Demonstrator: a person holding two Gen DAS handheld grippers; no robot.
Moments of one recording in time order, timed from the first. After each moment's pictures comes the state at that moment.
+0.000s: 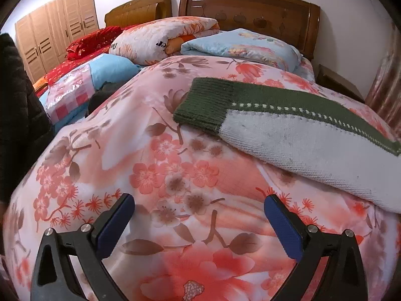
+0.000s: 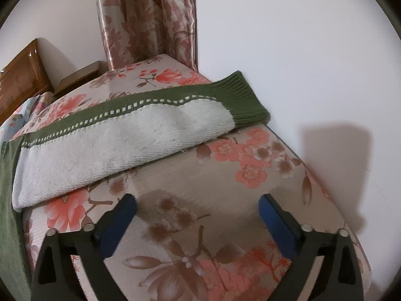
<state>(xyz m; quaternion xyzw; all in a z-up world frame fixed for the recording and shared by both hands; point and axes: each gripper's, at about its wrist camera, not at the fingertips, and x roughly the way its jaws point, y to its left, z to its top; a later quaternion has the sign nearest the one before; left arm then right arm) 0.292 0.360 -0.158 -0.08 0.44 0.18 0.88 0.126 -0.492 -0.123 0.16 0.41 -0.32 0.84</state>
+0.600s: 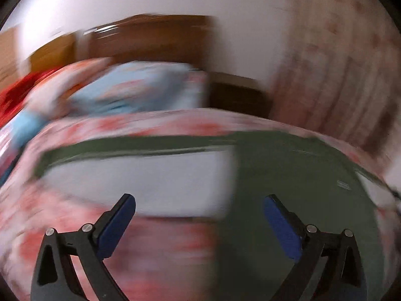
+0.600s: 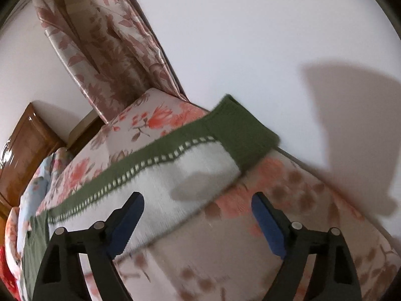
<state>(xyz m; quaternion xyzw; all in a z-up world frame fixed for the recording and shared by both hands) 0.282 0.089 -0.063 -0.02 0.37 -0.10 0.92 0.139 -0.540 -0.108 0.31 0.31 -0.31 0.84</state>
